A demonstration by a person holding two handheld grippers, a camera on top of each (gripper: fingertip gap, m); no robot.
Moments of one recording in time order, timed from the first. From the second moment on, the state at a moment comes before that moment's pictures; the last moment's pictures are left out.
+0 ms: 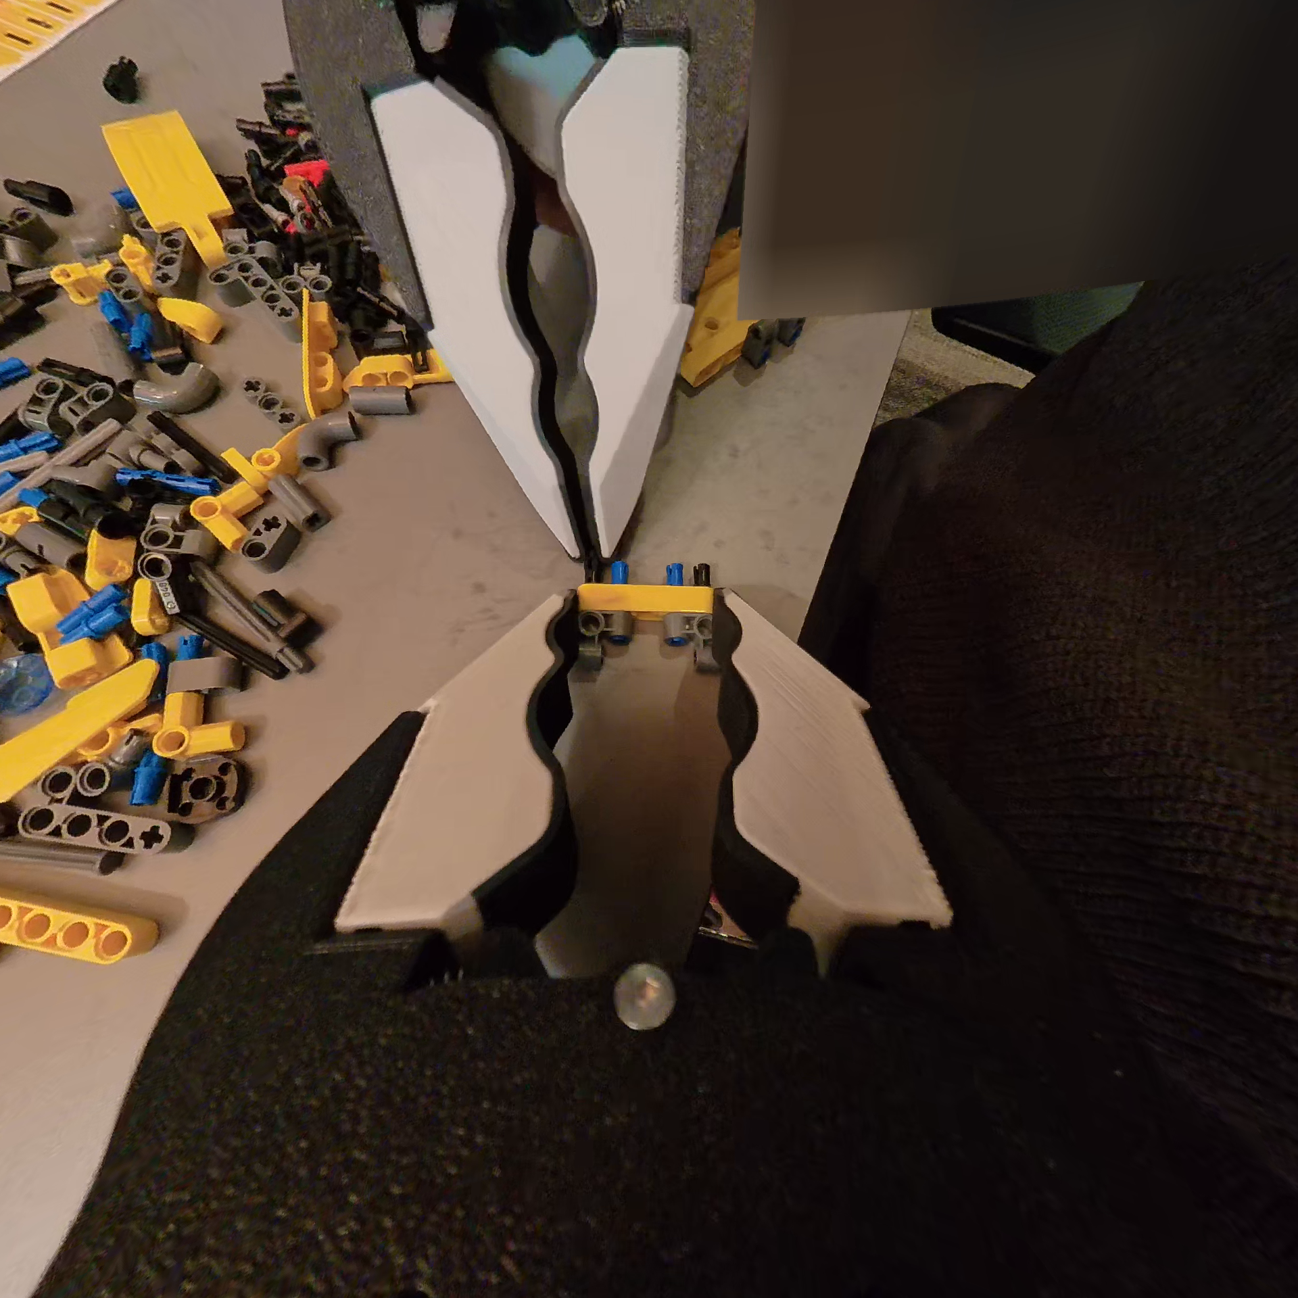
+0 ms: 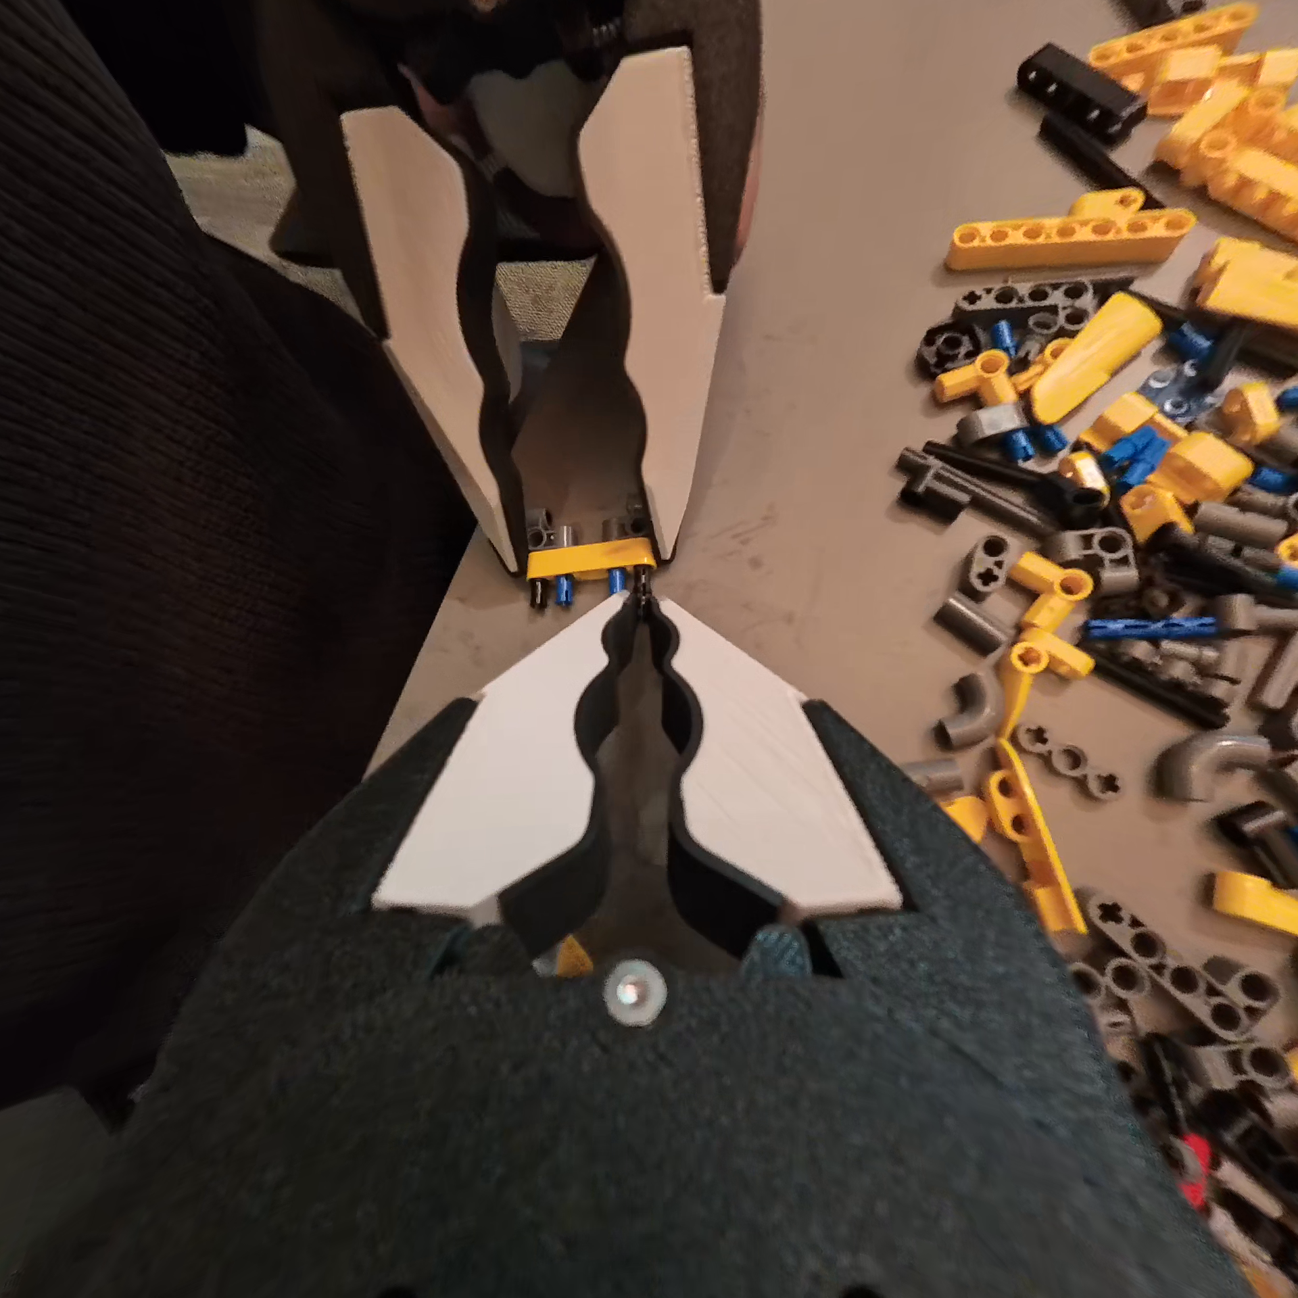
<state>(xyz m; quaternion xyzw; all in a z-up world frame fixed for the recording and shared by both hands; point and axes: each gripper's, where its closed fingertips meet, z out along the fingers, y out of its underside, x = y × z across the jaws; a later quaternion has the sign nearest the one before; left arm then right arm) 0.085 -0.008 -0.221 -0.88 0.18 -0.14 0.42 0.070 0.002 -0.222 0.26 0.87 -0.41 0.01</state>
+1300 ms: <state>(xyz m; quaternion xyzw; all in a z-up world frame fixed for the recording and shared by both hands) 0.143 -0.004 -0.183 -0.84 0.16 -0.13 0.50 0.060 -0.006 -0.224 0.23 0.89 -0.40 -0.07</state>
